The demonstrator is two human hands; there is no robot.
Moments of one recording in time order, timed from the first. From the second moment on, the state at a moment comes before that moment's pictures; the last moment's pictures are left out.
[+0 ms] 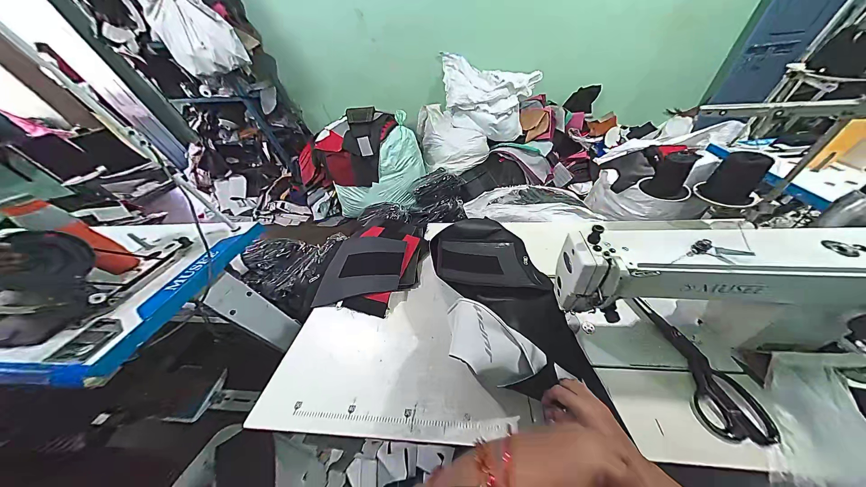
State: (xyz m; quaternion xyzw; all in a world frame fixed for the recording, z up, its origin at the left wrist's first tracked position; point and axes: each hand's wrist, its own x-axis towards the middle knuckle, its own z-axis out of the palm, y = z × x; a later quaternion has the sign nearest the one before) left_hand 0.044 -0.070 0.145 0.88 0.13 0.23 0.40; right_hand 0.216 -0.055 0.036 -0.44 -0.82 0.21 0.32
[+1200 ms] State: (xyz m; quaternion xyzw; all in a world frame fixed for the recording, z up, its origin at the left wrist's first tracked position) left_hand 0.047 0.060 0.168 0.92 0.36 -0.13 0.12; right_hand 0.402 -0.101 0.083 -0.76 -0.50 0.39 0.16
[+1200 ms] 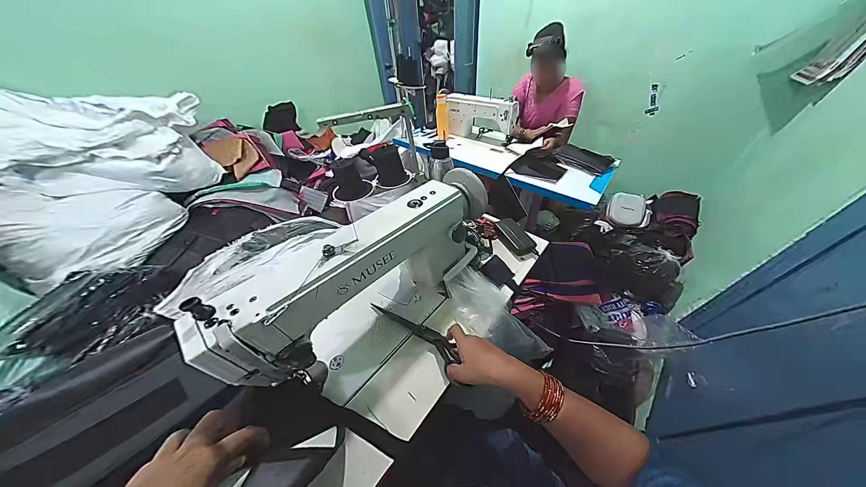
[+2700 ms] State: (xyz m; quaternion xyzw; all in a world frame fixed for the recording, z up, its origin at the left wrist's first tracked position) left_hand 0.052 0.045 0.155 0.84 0.51 0.01 0.18; right_hand 0.377 -0.029 0.210 -0.57 -0.80 0.13 -0.12
